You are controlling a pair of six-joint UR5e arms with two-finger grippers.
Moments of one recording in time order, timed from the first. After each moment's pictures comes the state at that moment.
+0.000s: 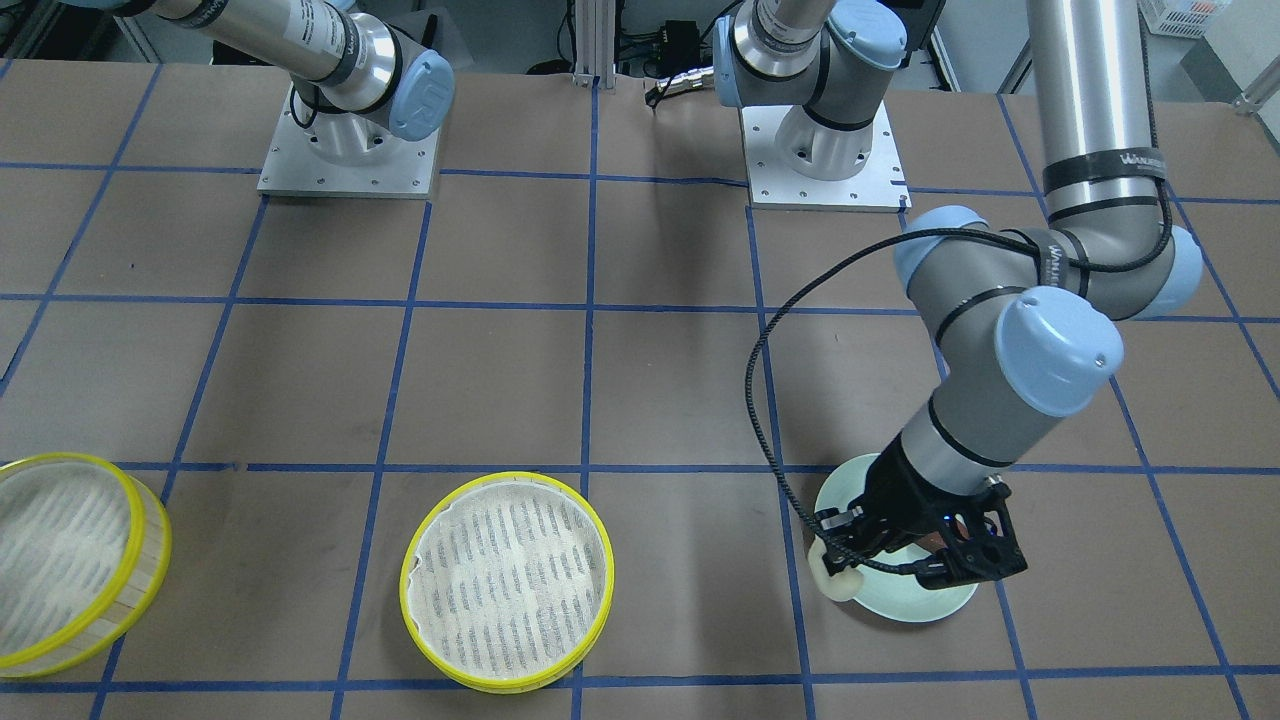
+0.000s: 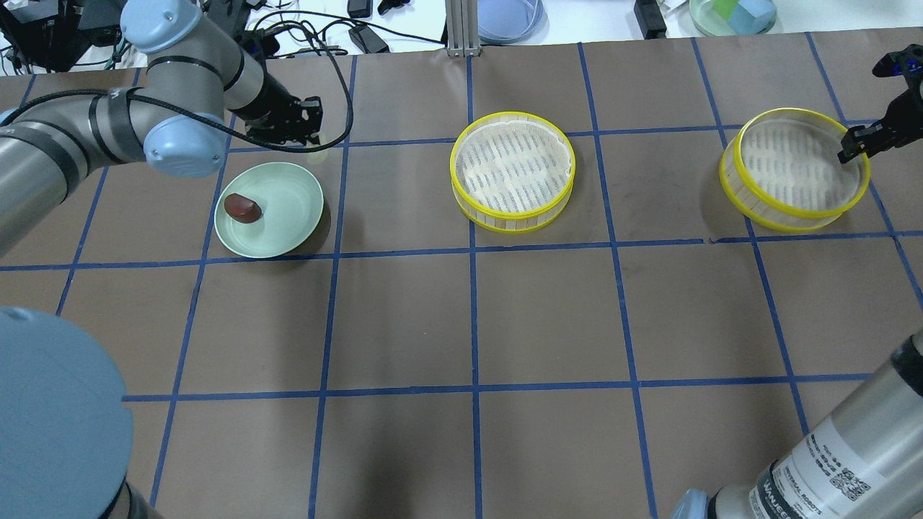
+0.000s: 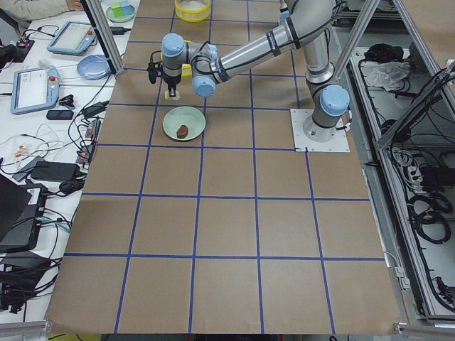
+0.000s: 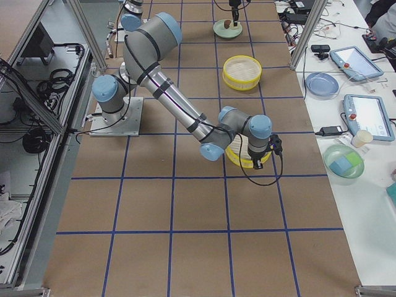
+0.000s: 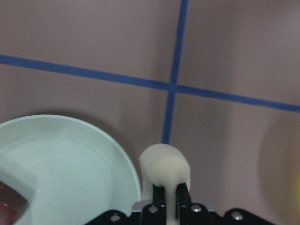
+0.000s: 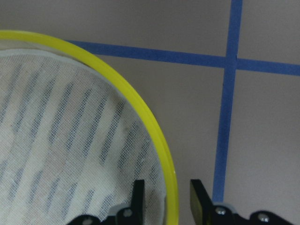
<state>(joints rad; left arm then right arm) -1.51 -2.01 -1.58 -0.87 1.34 -0.23 0.93 -0.91 1.43 -2.22 -1.45 -0.74</state>
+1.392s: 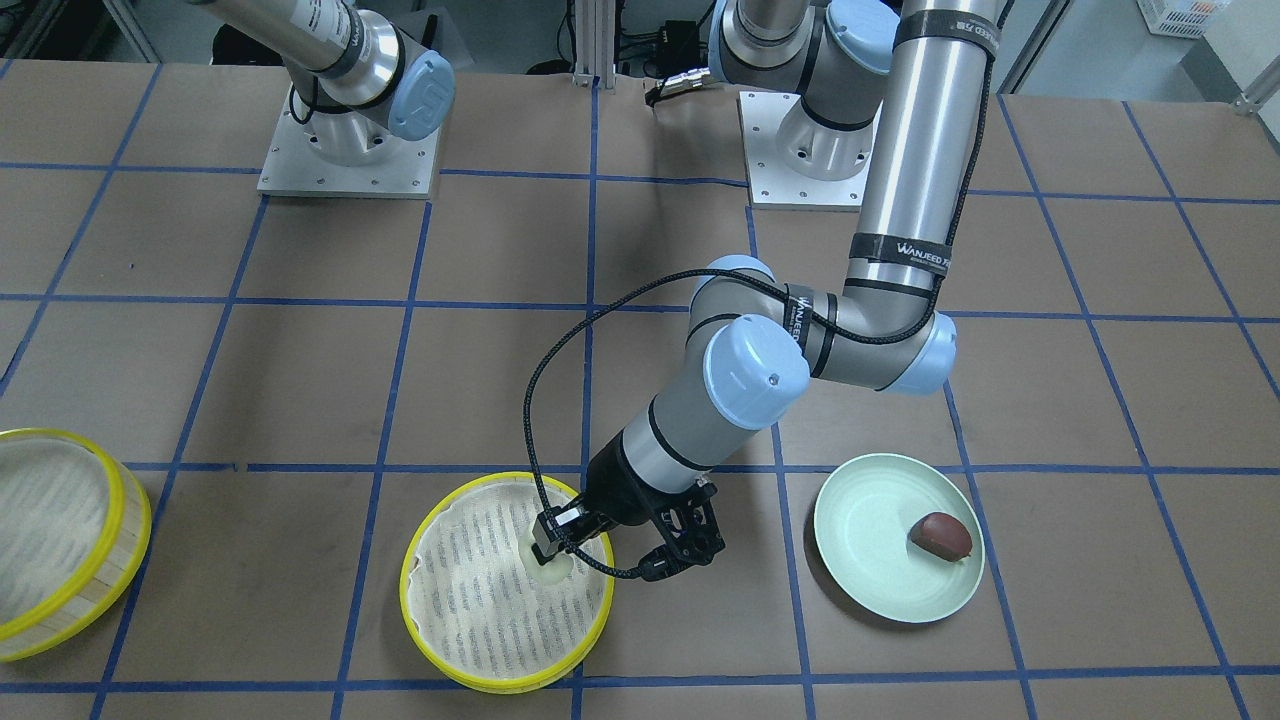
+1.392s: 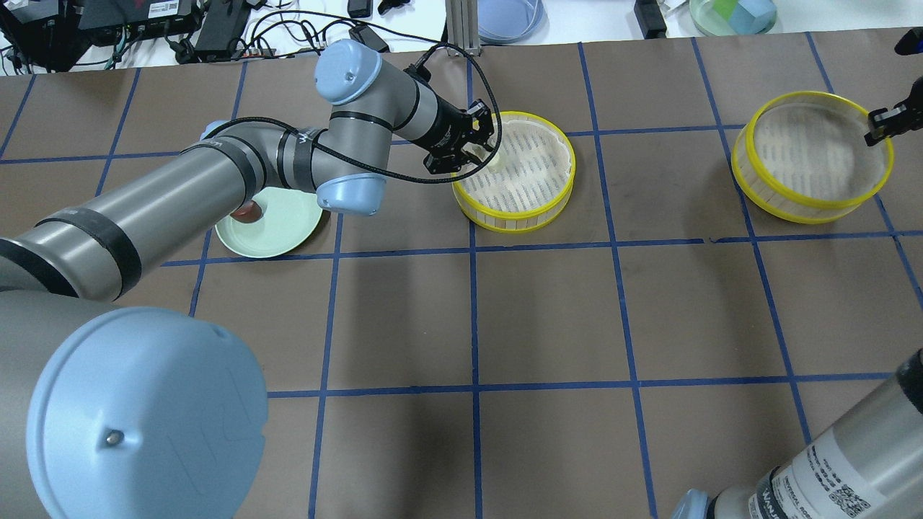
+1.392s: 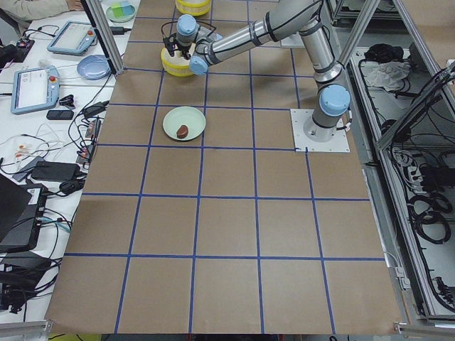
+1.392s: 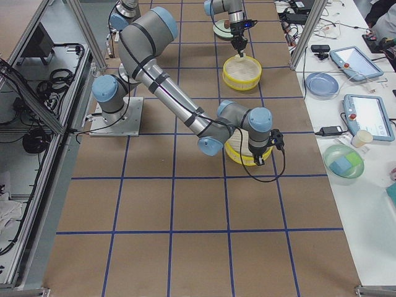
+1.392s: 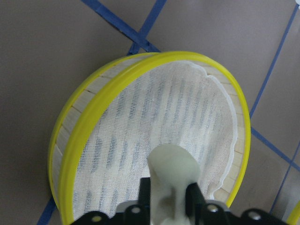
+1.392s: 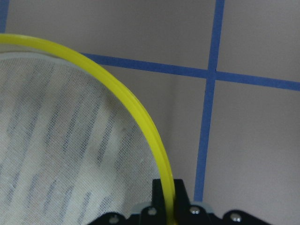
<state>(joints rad) -1.78 -2.17 -1.57 -0.60 1.09 -0.85 0.94 -1.00 1.43 -2.16 -1.47 -0.76</state>
